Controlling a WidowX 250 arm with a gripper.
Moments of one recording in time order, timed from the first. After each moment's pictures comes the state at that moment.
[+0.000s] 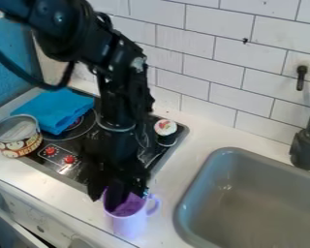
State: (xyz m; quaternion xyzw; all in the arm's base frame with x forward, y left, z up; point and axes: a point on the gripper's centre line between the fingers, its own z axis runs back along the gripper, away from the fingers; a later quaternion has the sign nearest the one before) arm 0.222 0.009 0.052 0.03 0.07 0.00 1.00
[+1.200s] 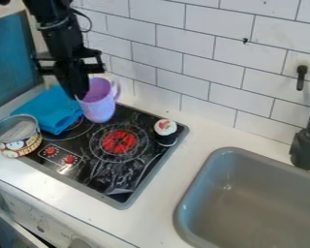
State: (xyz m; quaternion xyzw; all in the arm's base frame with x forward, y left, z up) arm 0.306 0.138 0.110 -0.06 -0.07 0.21 0.97
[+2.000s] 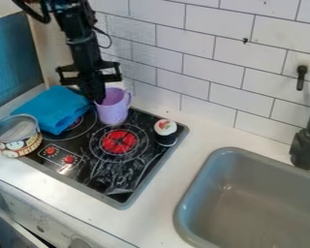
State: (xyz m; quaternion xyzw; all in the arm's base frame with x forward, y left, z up) arm 0.354 0.148 0.068 -0.06 -0.03 0.24 0.97
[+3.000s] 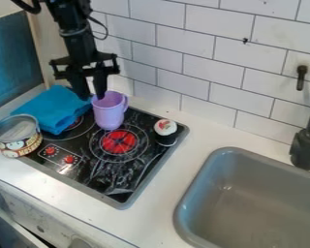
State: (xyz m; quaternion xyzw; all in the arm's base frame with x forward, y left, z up) arm 0.341 0.144 0.091 -0.05 -0.06 0.27 0.96
